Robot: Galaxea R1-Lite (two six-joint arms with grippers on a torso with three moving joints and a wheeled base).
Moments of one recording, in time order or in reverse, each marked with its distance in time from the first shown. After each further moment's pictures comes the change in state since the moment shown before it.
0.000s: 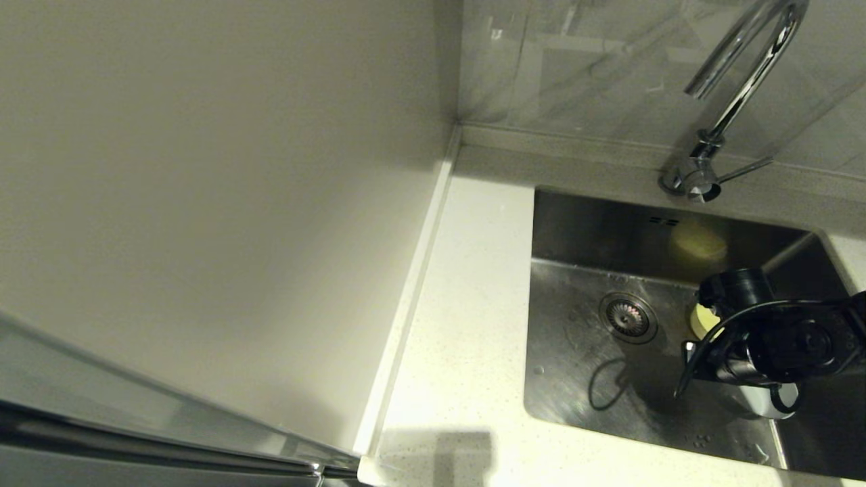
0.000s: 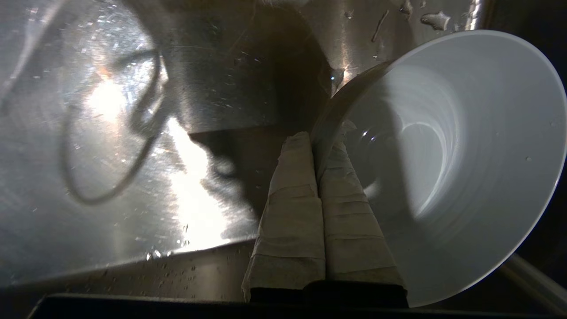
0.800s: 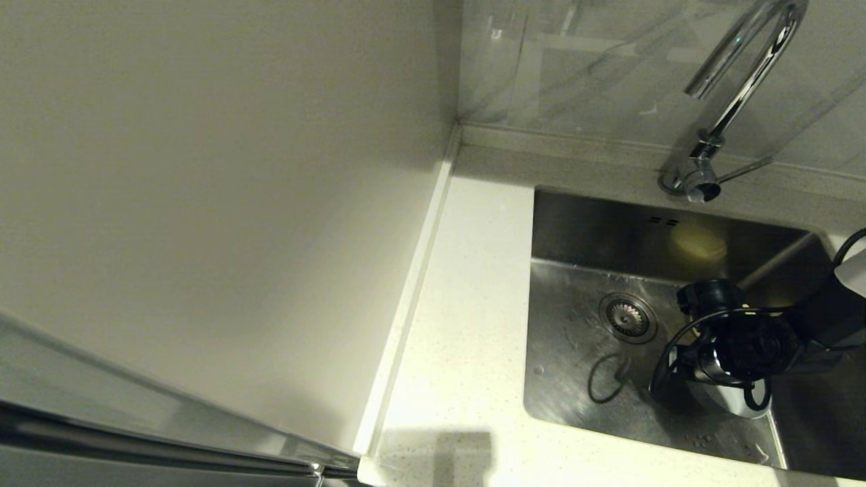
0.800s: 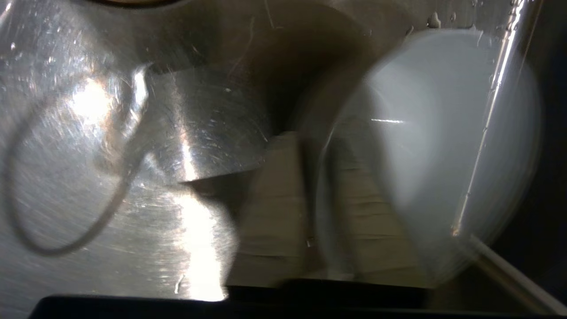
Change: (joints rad) left arm 0.000 0.000 0.000 0.000 0.000 0.000; right arm -0.019 0.174 -0.080 -0.080 -0.013 0.005
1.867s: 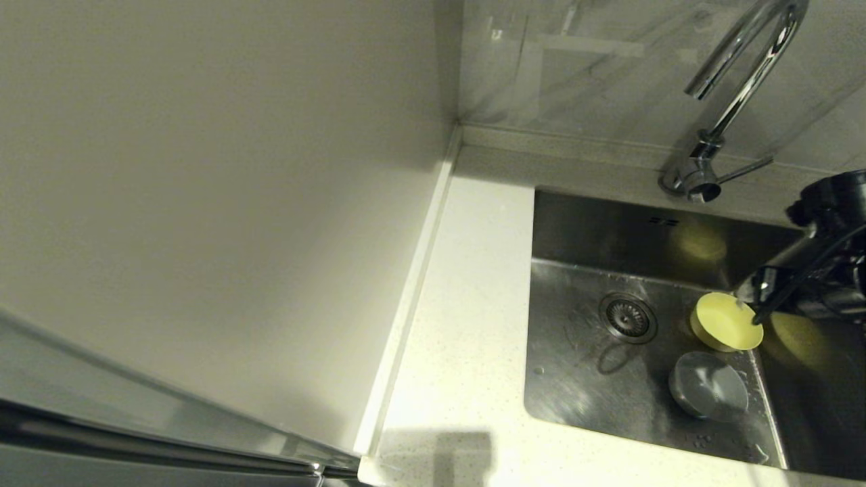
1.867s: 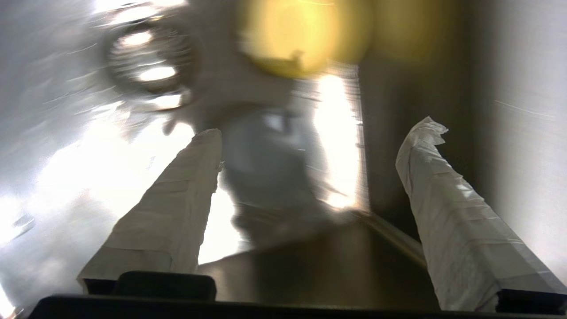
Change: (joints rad) left arm 0.000 0.000 0.000 0.000 0.000 0.000; right arm -0.076 -0.481 -0.190 0.481 -0.034 0.026
